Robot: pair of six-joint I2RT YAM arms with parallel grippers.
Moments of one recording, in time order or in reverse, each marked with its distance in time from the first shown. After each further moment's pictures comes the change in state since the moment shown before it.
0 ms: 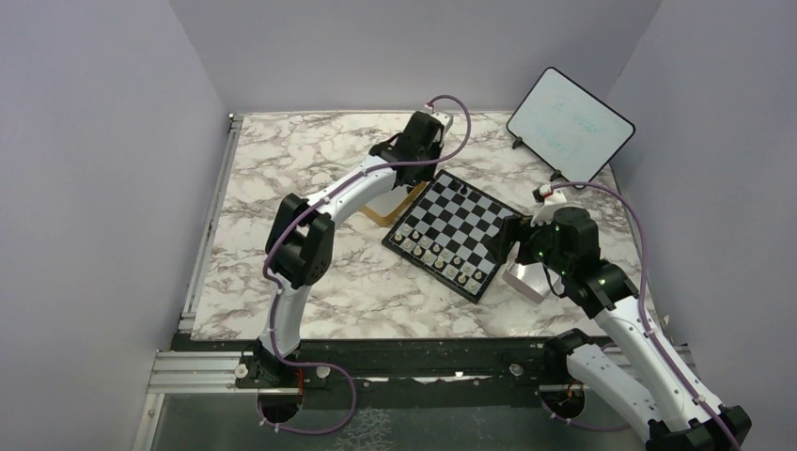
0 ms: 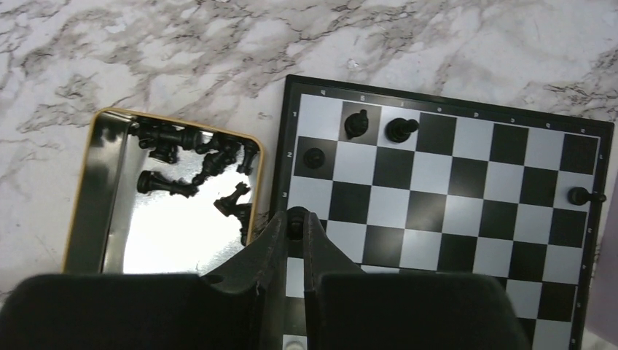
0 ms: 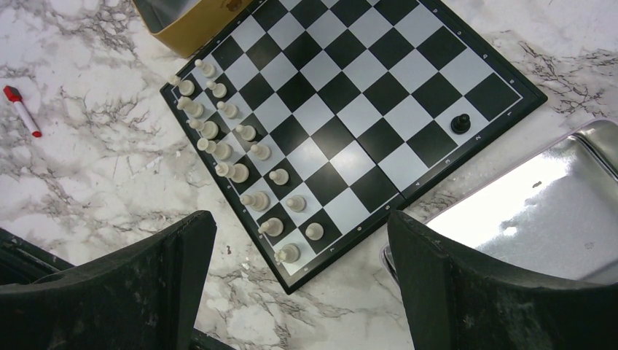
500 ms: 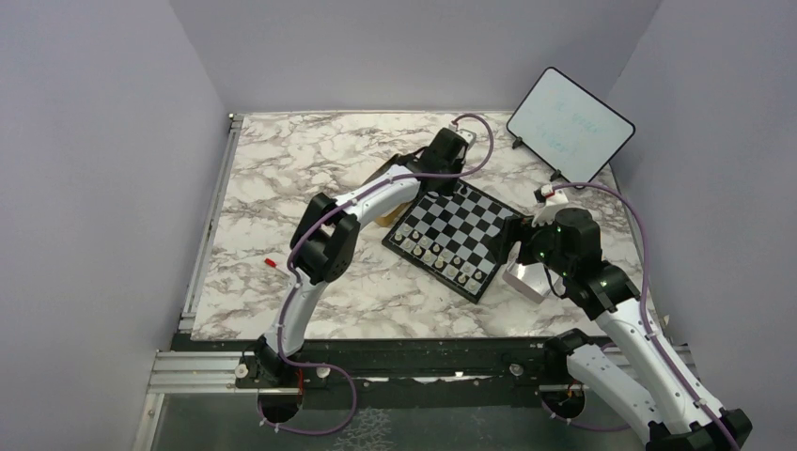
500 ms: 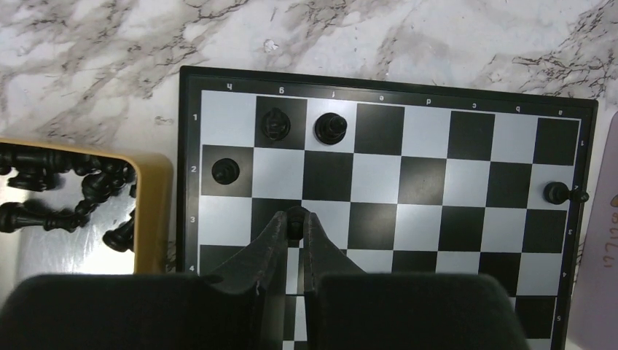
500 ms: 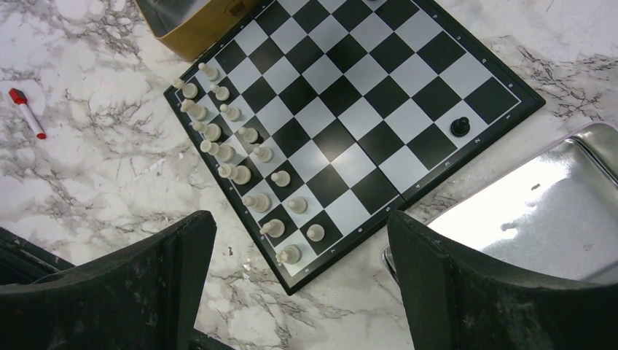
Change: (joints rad) left arm -0.090 0.129 0.079 0.004 0.027 -0.045; right arm 0.000 -0.013 0.000 0.000 -0.001 0.000
